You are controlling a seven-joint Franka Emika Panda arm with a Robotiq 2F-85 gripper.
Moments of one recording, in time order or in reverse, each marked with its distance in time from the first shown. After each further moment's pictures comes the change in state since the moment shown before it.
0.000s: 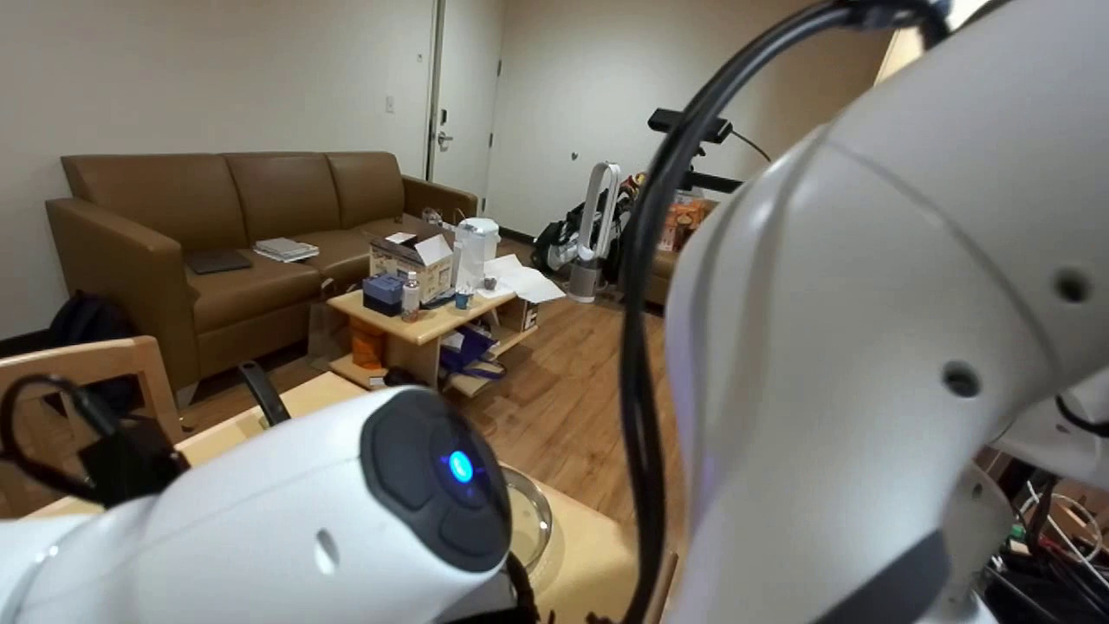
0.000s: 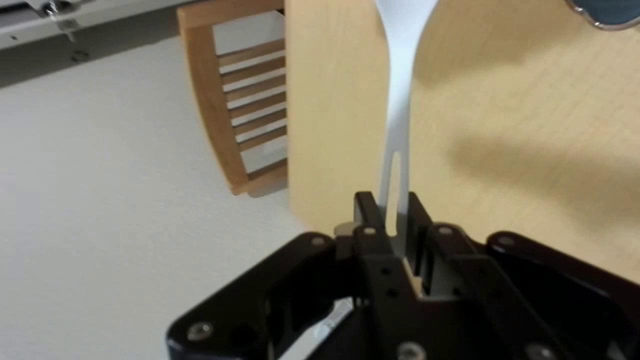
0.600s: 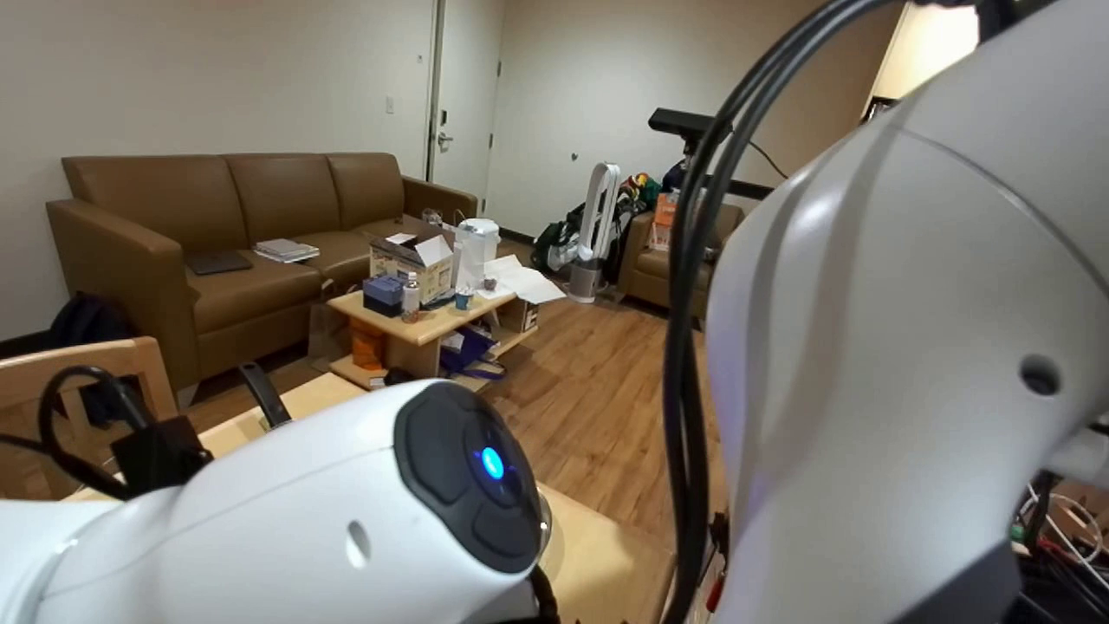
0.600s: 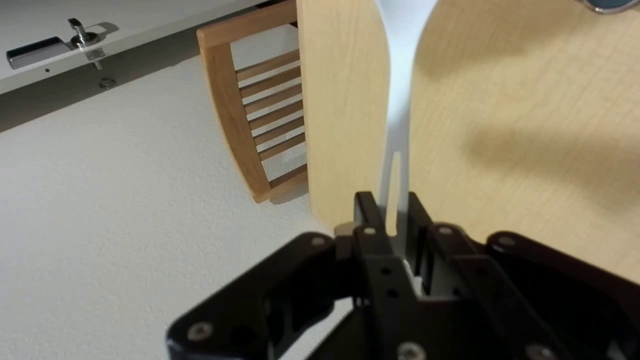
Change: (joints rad) arm 0.056 -0.016 -0.041 -0.032 0.054 0.002 0.042
